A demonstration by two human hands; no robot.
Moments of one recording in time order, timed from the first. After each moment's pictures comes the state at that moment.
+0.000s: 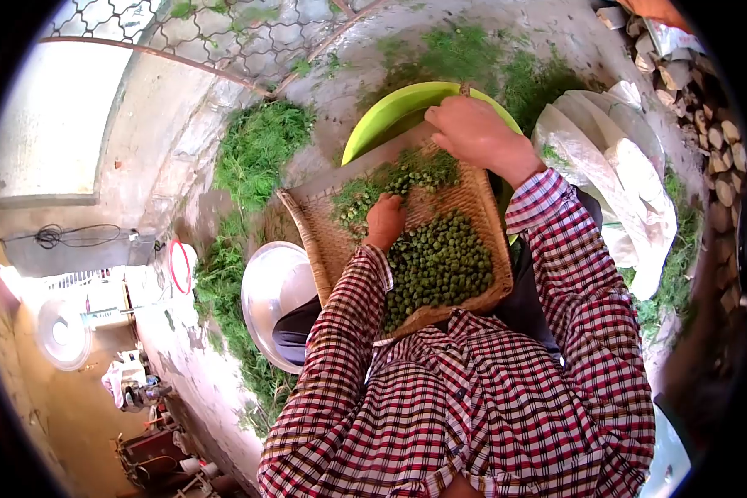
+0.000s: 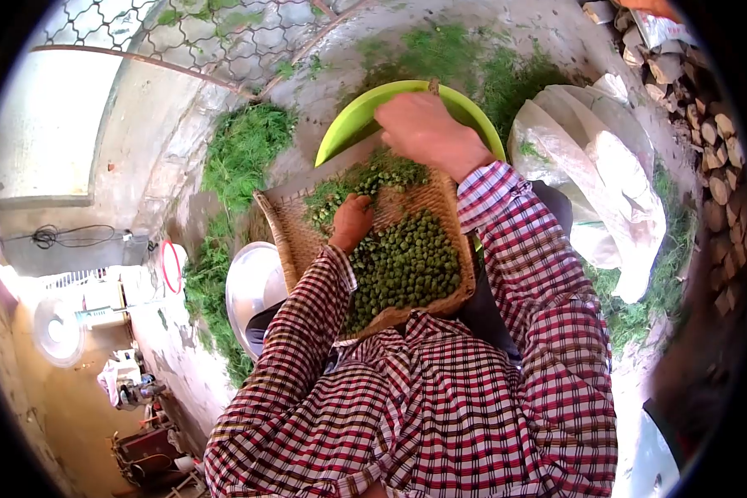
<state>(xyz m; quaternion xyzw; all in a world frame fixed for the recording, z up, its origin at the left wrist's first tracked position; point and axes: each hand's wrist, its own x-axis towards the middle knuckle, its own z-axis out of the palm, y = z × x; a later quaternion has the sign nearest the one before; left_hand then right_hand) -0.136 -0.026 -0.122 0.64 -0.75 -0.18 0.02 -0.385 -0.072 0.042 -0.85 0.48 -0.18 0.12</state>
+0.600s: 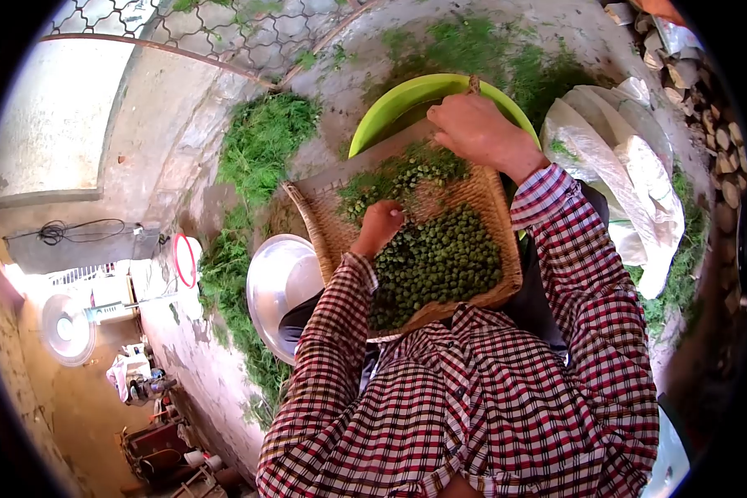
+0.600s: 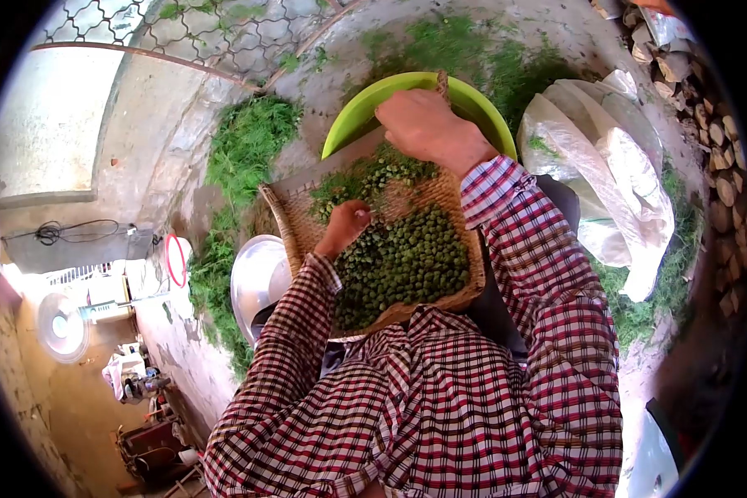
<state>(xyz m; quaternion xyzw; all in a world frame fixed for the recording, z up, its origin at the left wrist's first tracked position) -0.096 -0.014 -0.108 0.59 -0.74 -0.31 0.07 -0.370 -0.074 0.041 -0.85 0.48 -0.13 0.16</state>
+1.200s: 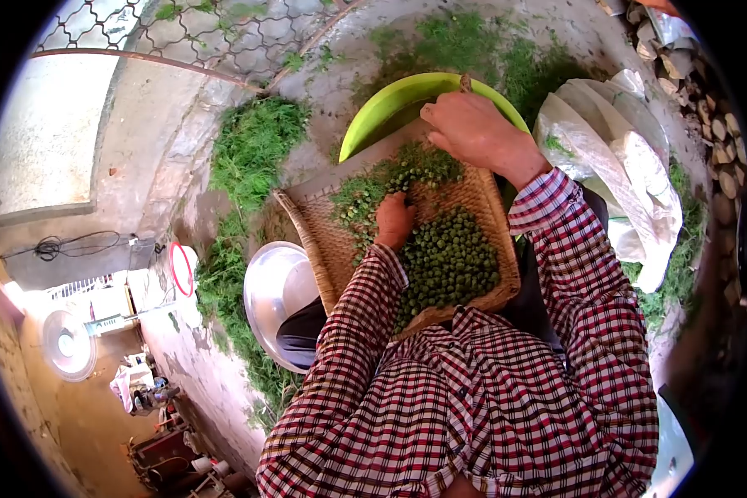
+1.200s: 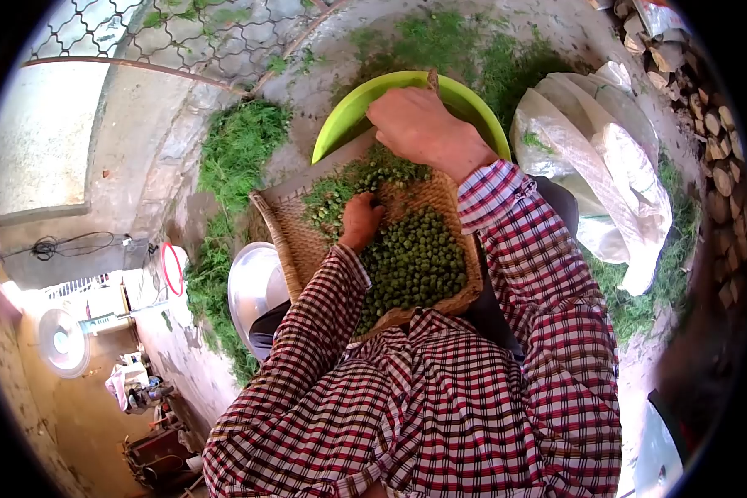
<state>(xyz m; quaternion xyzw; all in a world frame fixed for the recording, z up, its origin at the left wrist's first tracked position) -0.146 -0.026 -0.134 0.68 -0.70 -0.20 -0.03 -0.376 -0.075 0.043 -0.84 0.49 -0.17 0.15</state>
